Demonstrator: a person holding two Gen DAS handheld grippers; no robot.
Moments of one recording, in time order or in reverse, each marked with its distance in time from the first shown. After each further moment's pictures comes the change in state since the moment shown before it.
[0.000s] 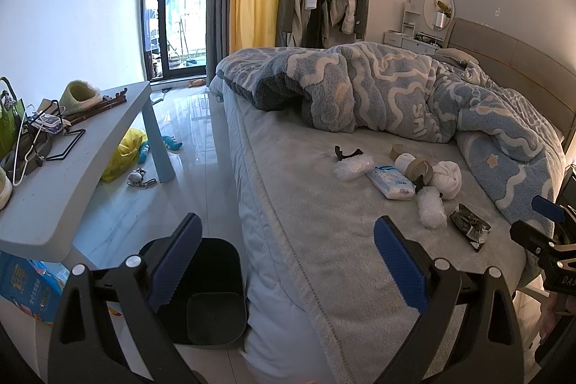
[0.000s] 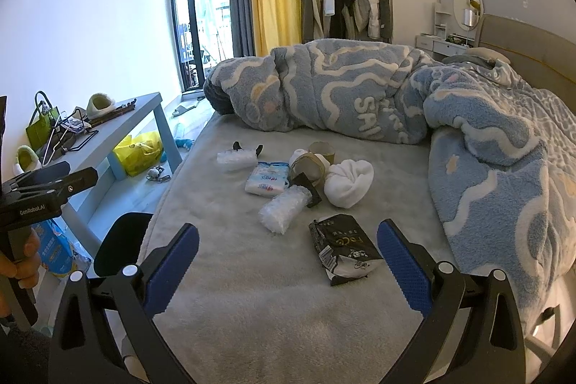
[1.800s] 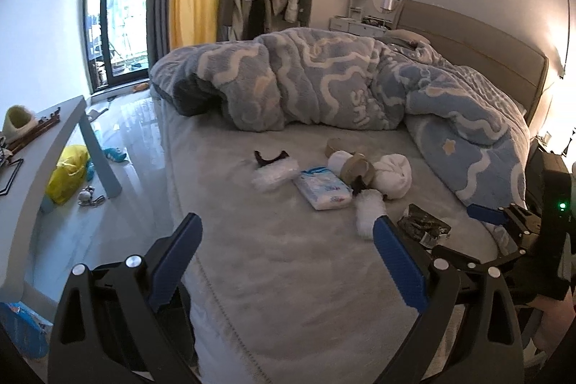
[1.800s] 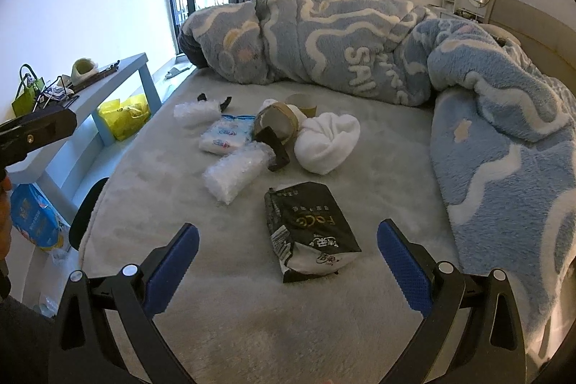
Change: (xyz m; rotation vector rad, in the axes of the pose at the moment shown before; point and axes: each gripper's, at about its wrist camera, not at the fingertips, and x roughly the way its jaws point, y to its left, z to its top) left arm 0.044 -0.066 0.018 0.103 0.049 -0.200; right arm 0.063 -0.047 -0.015 -0.024 0.178 -0.006
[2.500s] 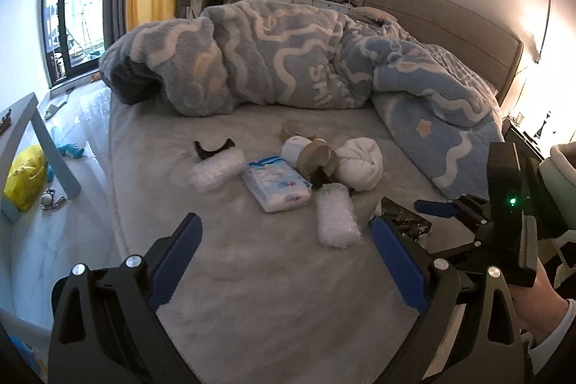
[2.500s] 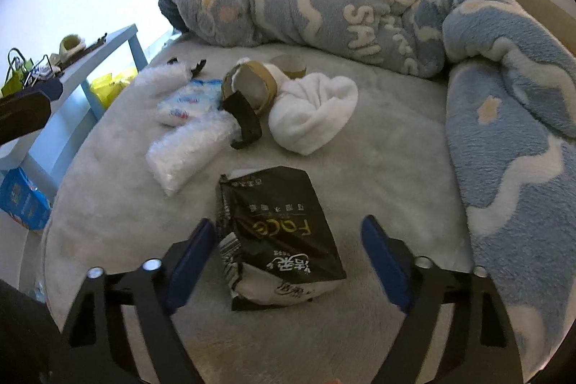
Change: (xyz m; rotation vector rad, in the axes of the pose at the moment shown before) left arm 0.052 -0.022 0.009 0.040 0.091 -0.157; right arm 0.058 -0.023 0.003 -0.027 0.130 0.016
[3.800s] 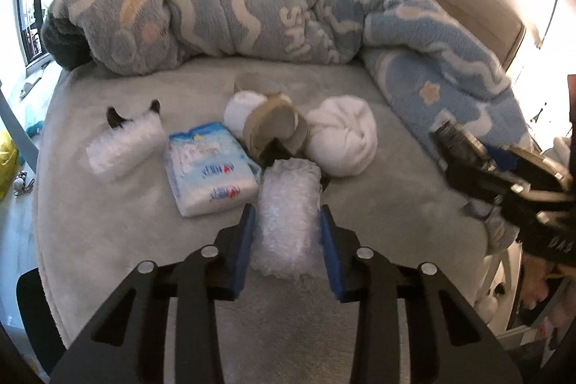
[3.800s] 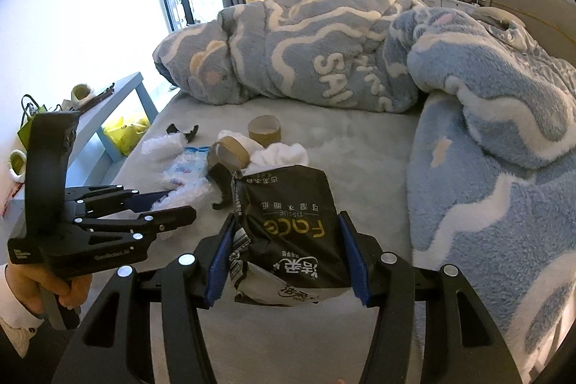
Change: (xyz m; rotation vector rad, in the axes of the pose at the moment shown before) left arm 0.085 -0.030 0.003 -0.016 0.141 -0.060; right arm -0.056 -0.040 0.030 0.074 -0.141 0.065
